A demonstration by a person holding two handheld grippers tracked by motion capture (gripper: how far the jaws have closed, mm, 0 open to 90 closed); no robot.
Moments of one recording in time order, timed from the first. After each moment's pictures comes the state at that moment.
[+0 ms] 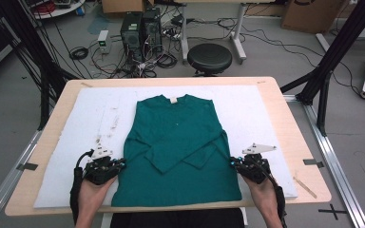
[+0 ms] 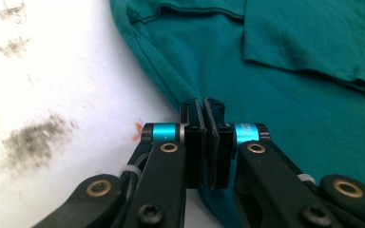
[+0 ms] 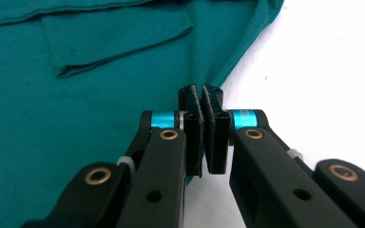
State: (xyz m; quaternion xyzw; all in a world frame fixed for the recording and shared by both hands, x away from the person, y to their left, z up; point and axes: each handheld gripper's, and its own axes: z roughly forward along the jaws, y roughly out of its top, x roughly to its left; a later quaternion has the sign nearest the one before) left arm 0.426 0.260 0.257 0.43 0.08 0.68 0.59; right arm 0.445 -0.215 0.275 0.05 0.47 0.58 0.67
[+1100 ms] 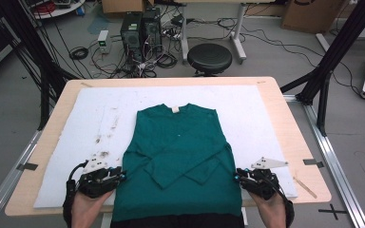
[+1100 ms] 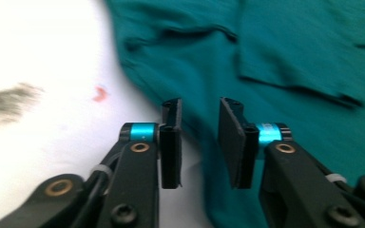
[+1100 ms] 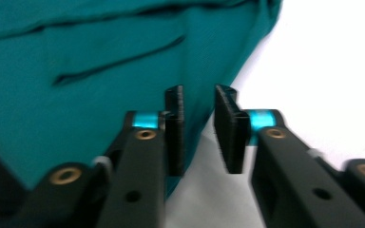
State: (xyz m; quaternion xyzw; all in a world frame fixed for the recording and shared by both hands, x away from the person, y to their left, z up) left arm 0.425 0.264 0.232 0.43 0.06 0.67 0.61; right arm 0.450 -0.230 0.240 0.04 0.47 0.60 0.64
